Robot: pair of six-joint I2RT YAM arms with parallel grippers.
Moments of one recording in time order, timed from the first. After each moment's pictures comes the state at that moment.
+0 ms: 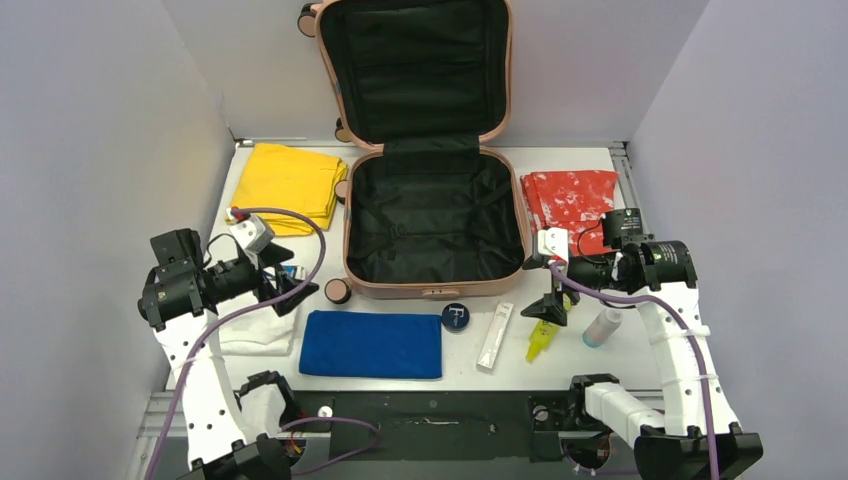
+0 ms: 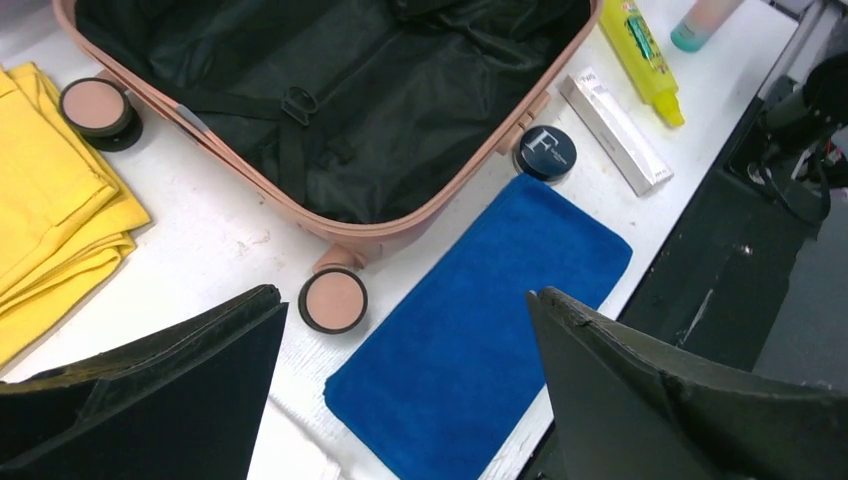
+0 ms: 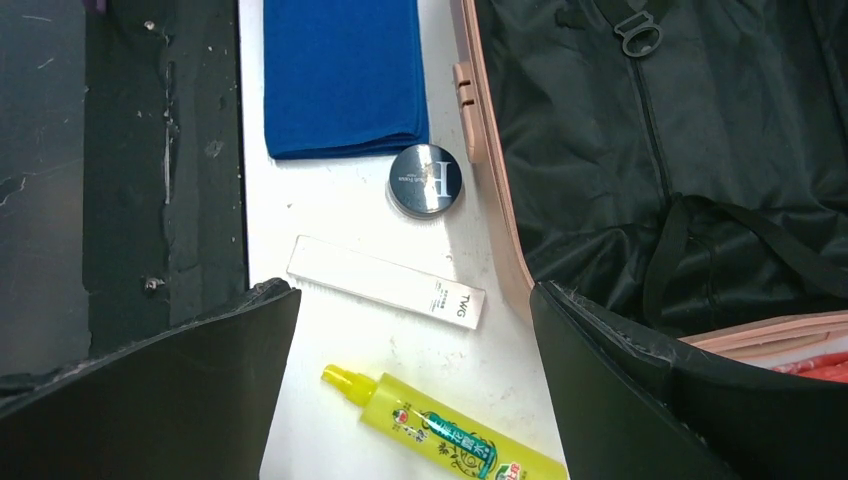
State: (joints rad) left arm 0.42 0.89 1.08 -1.24 1.18 0.85; right arm 0.07 1.01 1.19 -1.36 -1.02 -1.23
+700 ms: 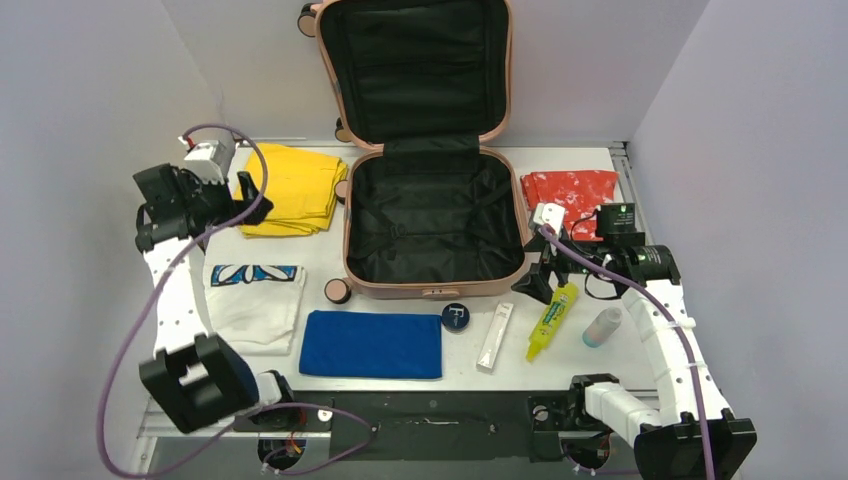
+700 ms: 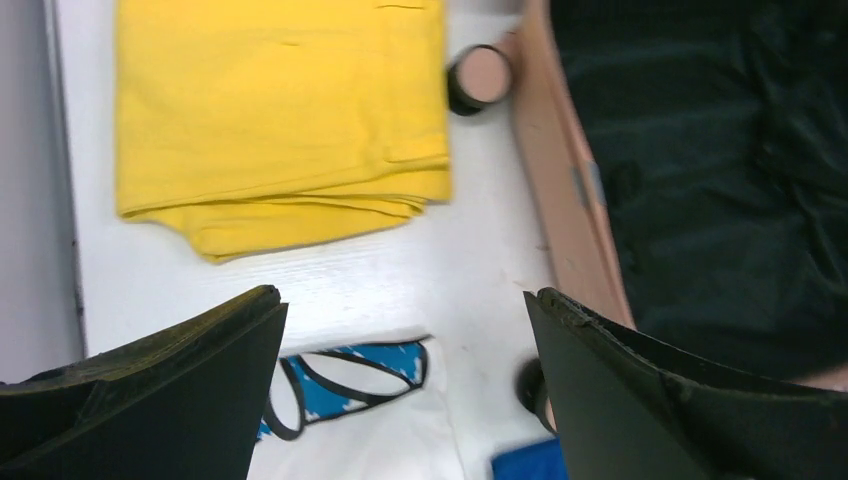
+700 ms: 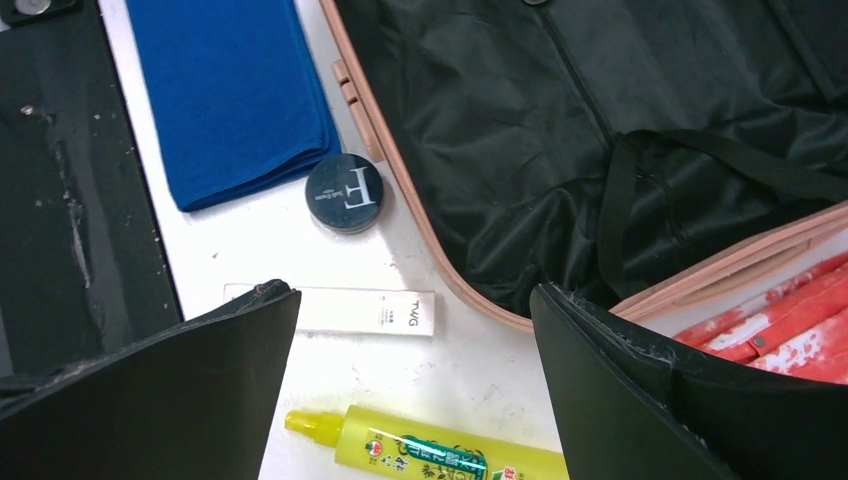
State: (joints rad) left arm 0.42 1.22 1.18 -0.56 0.69 0.18; right arm 0.07 1.02 1.05 -0.95 -0.94 -0.84
